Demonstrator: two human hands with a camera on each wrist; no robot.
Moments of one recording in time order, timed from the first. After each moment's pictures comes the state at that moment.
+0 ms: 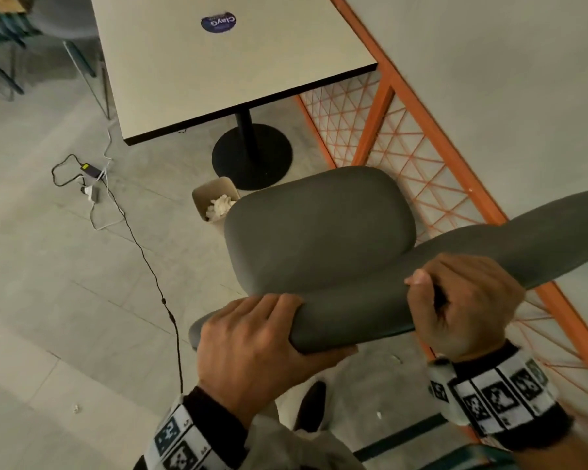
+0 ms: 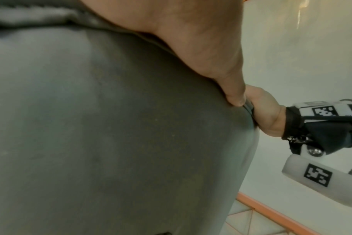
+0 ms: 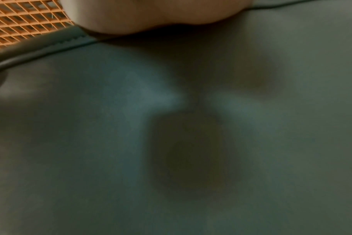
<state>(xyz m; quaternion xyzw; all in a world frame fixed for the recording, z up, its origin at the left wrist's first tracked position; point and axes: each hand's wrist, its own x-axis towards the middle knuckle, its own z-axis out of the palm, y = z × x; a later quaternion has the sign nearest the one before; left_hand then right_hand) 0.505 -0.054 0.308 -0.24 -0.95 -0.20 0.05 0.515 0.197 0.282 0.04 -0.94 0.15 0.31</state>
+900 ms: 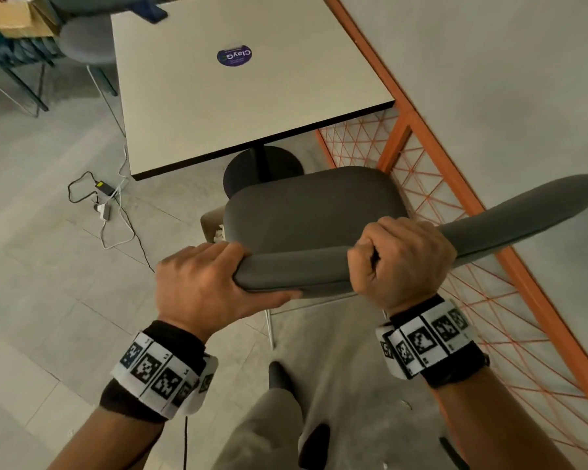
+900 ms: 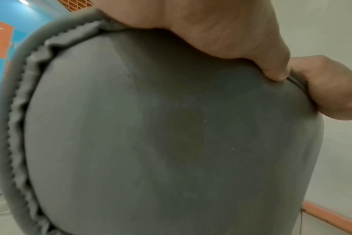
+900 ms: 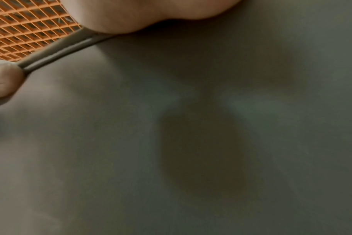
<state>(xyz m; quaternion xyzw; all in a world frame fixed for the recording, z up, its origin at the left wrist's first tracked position) 0.330 -0.071 0.291 -0.22 -0.95 -0.14 0.15 0.342 0.174 0.283 0.03 -0.93 0.12 0.34</state>
